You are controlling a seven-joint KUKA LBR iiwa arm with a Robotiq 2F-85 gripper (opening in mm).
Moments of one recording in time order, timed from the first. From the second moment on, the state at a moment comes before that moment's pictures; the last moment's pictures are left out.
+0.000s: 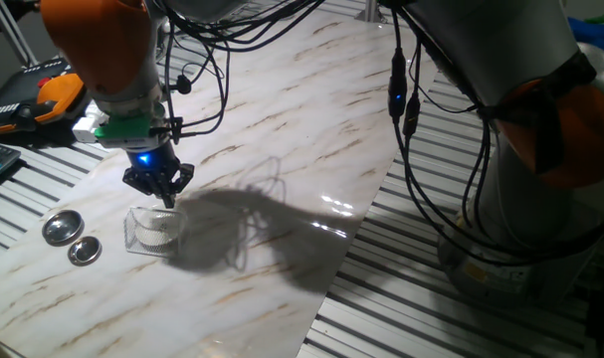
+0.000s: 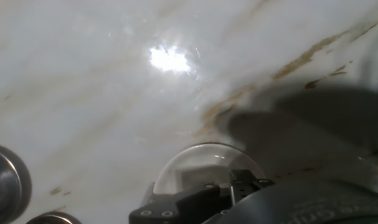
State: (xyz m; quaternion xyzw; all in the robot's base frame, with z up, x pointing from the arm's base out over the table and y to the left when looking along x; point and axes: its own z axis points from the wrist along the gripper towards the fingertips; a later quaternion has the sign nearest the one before) arm 0.594 0.188 0.065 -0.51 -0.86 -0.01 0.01
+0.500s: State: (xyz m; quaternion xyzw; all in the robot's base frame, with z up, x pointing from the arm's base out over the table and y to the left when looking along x) arm 0.600 0.187 0.068 -0.50 -0.87 -0.01 0.01
